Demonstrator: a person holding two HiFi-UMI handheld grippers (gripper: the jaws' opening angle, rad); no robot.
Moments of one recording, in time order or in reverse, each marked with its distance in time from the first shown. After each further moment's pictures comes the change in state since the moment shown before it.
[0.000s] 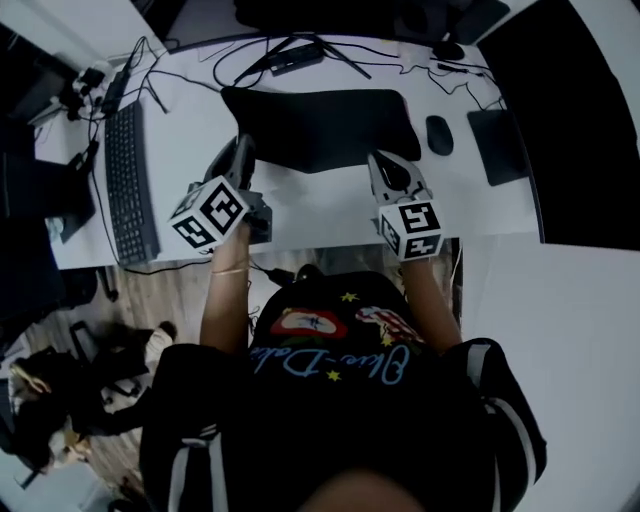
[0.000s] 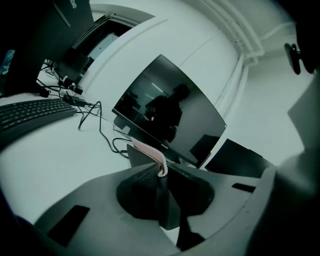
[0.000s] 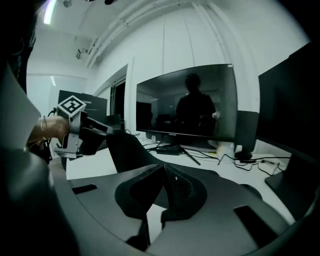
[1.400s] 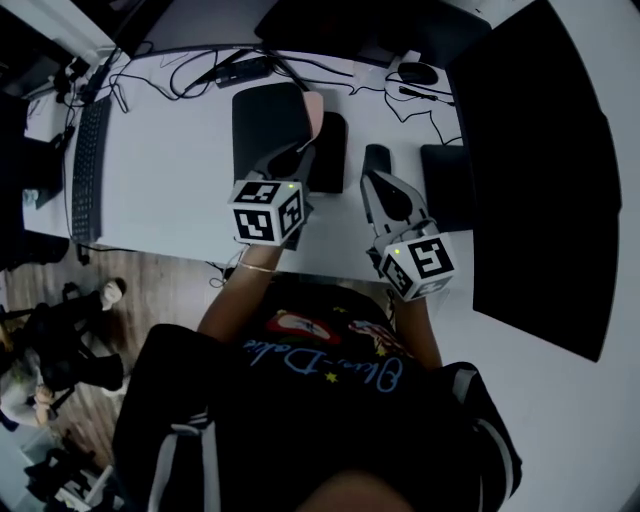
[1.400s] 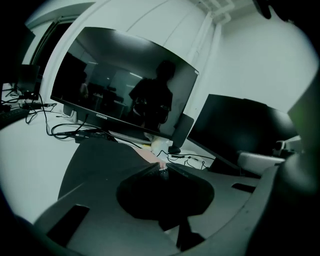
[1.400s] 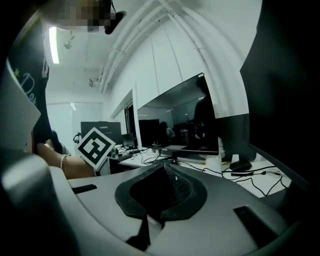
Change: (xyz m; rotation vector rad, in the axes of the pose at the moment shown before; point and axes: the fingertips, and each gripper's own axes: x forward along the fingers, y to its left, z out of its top) left arm 0.153 -0.205 -0.140 0.286 0.160 0.014; right arm -0.069 -0.154 0.036 0.083 -0.127 0.278
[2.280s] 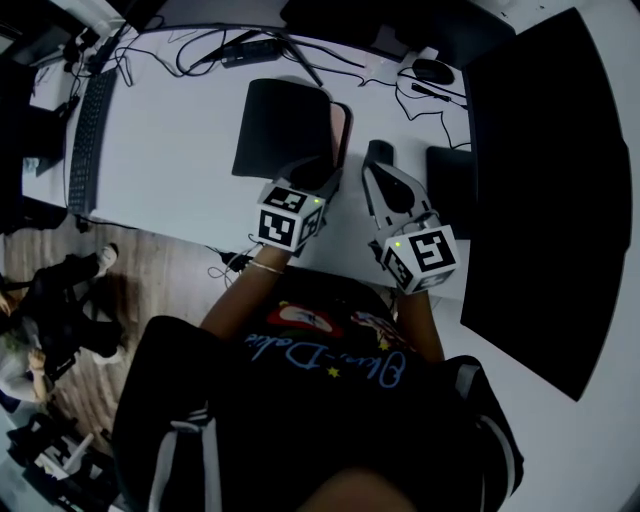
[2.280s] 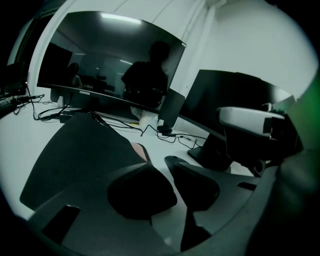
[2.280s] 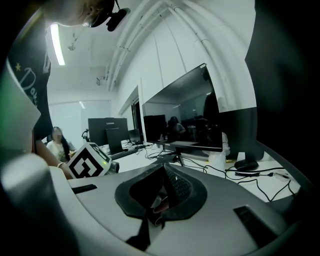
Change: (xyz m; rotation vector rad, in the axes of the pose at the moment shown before) left arm 0.027 -0.036 -0.073 0.062 0.154 -0.051; right arm 0.010 -0.017 -0.011 -0.021 0.046 0.102
